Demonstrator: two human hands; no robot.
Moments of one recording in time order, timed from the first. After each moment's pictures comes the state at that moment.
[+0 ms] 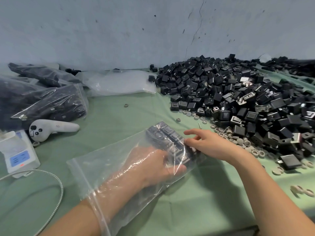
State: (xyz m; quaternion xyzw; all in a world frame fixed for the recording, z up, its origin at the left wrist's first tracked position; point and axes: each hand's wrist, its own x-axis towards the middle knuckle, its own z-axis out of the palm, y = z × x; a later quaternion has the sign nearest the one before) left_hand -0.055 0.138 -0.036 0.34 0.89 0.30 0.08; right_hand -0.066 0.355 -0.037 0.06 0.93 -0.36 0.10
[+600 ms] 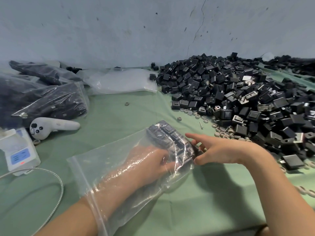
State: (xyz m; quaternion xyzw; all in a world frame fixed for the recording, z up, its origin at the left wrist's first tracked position) left_hand -0.054 0.134 -0.032 0.34 0.90 0.27 0.07; right_hand -0.052 0.361 -0.020 0.00 0.91 -0.32 0.25
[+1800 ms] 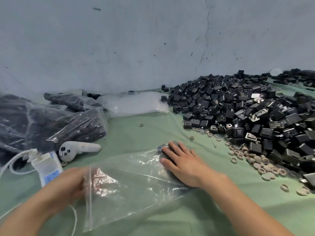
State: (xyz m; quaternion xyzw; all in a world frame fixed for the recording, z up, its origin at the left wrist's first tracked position) left_hand -0.087 -0.062 -0.017 -0.15 0.77 0.60 0.14; right_hand -0.090 0.265 -0.058 -0.10 0.98 -0.18 0.08
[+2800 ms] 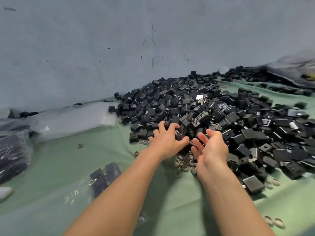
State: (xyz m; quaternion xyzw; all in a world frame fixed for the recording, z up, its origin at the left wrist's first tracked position) left_hand -0.188 0.362 -0.043 0.27 0.94 0.19 0.05; right_hand -0.073 0.429 -0.005 0.38 0.34 -0.80 -0.30
